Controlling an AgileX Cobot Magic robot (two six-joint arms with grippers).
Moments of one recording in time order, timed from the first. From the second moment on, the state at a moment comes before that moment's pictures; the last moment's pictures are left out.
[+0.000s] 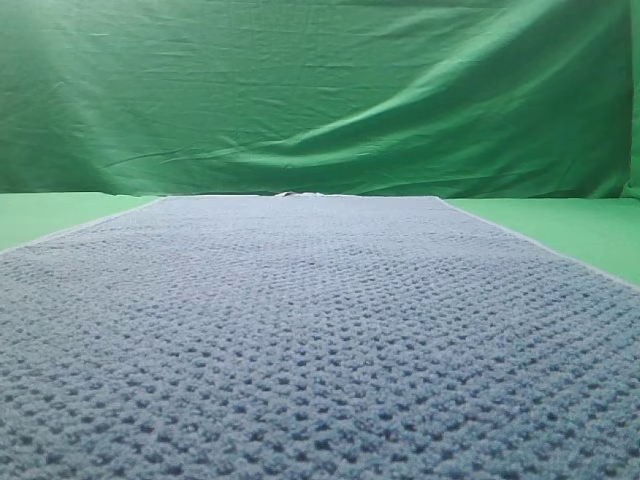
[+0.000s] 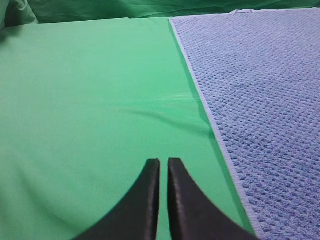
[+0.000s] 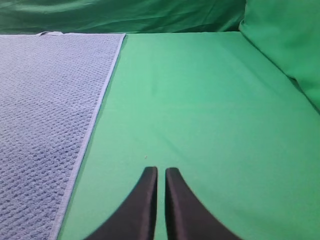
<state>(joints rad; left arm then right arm) -0.02 -0.01 0.02 -0.12 0.34 0.13 0.04 -0.02 0.03 0.07 0.39 -0.10</state>
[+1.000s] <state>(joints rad) -0.02 -0.01 0.02 -0.15 0.29 0.13 0.04 -0.02 0.03 0.07 0.37 -0.10</state>
